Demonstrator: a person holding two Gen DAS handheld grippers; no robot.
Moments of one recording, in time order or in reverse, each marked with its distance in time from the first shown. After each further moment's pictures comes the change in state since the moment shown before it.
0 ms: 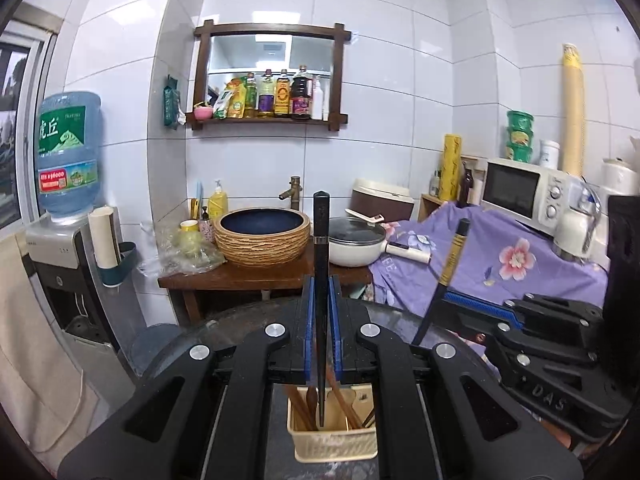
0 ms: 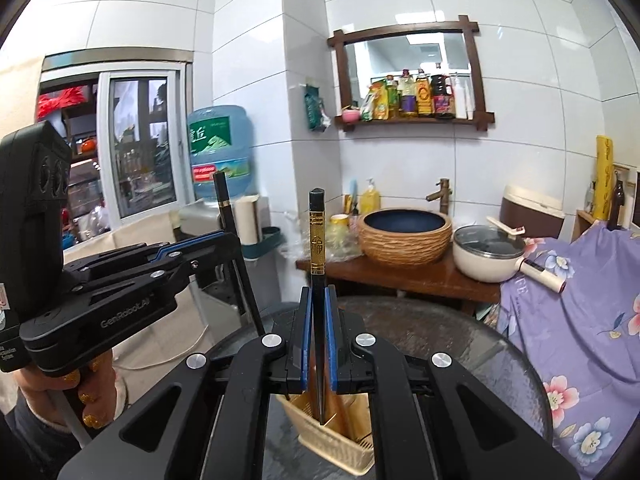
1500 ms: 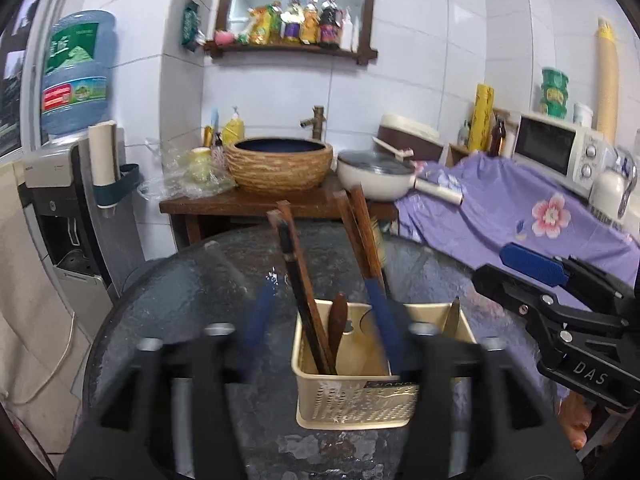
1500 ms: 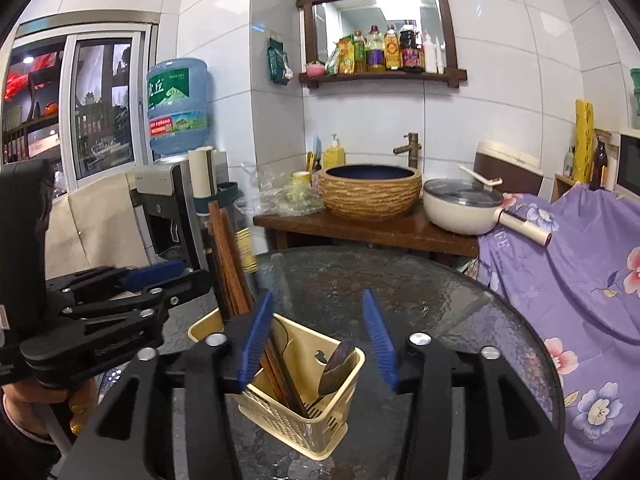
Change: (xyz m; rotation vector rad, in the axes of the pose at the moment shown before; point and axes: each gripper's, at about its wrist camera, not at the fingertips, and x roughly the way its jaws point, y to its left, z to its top) left arm 0.066 0.022 -0.130 -0.084 0.125 0.054; right arm 0.053 -0.032 -0.098 0.009 0.077 -0.116
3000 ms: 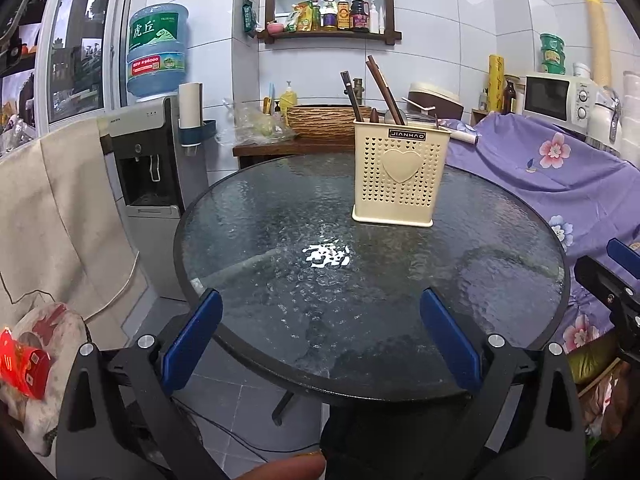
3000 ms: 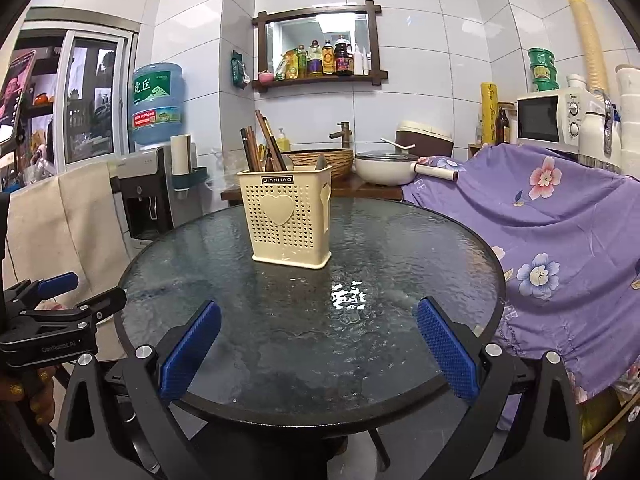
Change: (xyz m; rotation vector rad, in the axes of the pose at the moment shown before) left arm -0.197 0.004 -0.216 0.041 0.063 0.179; right arm -0.189 0.081 -0.204 0.095 -0.044 -0.235
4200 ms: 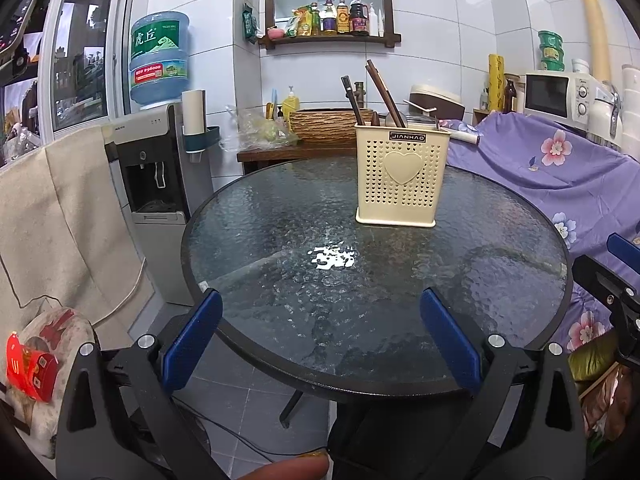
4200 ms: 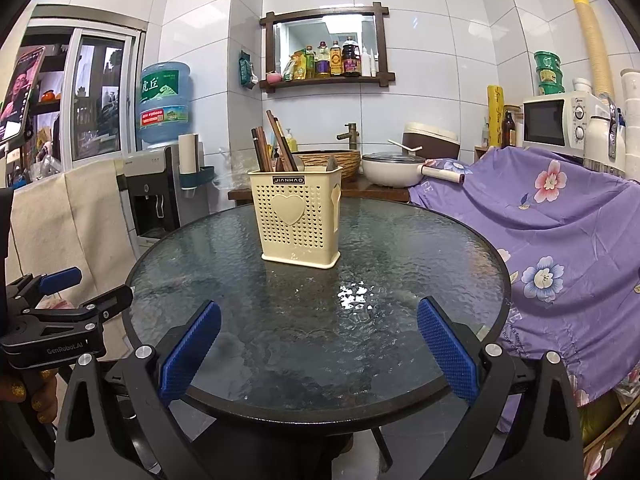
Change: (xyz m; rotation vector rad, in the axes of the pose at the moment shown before) left arm -0.007 -0.002 0.001 0.020 -0.011 0.022; right arm -0.004 0.004 0.002 -0.014 -0.002 0.015
